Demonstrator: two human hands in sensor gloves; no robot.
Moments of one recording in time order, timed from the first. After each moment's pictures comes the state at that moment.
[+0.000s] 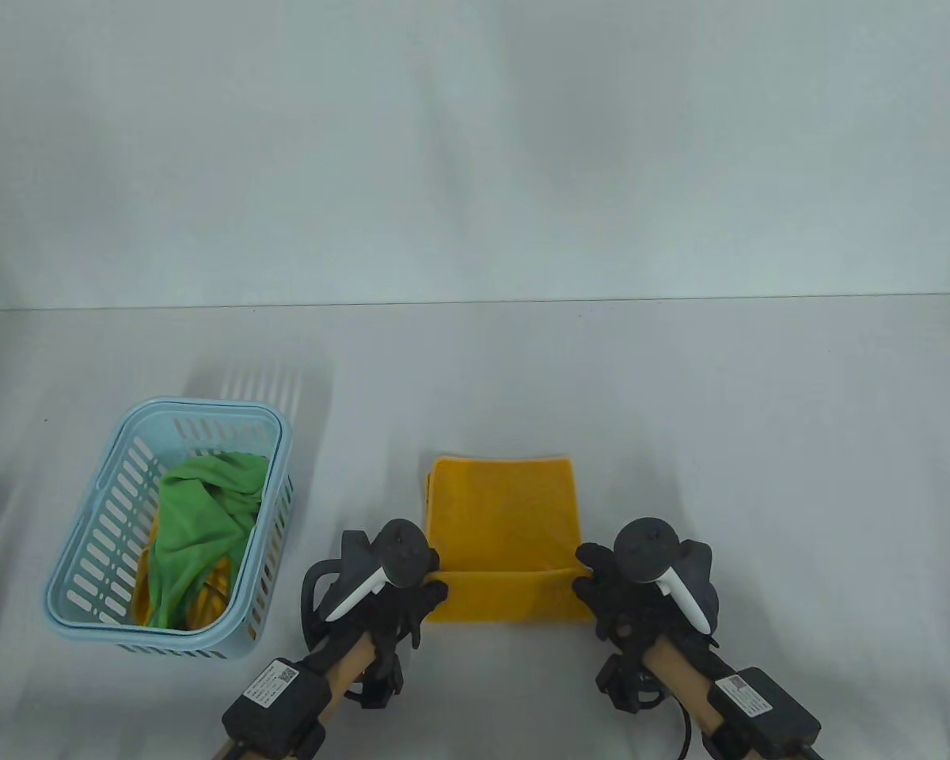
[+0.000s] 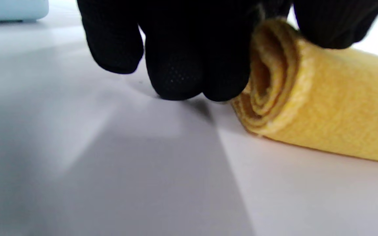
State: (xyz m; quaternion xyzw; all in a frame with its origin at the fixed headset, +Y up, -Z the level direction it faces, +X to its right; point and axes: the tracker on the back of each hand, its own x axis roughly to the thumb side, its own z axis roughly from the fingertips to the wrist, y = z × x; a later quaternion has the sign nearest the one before) left_hand -0.144 -0.748 -0.327 -0.17 -0.05 0.12 0.98; right_hand 0.175 -0.758 -0.319 -0.07 0.15 0.95 0.28
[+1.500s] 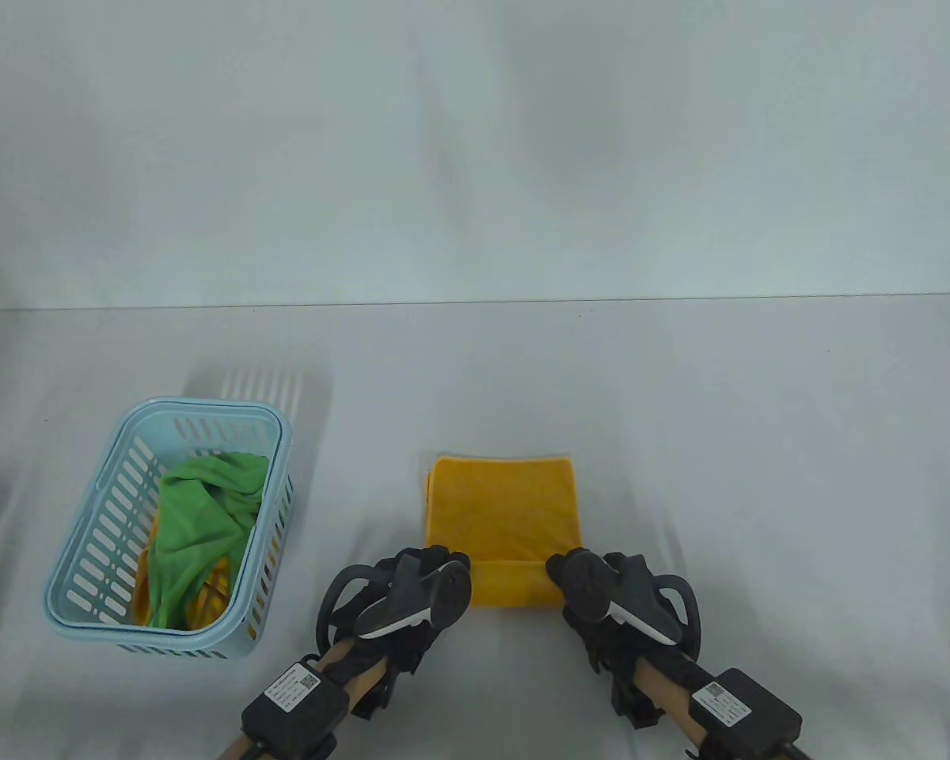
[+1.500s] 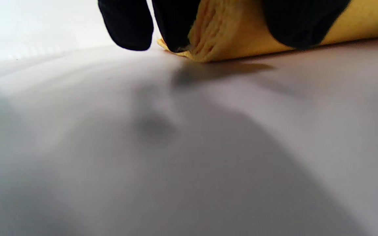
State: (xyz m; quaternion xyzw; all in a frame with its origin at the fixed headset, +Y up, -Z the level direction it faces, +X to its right) left_hand -0.104 -0.760 -0.308 -0.13 -0.18 -0.06 0.97; right_hand 0.132 -0.763 -0.303 0.07 0.11 0.99 0.06
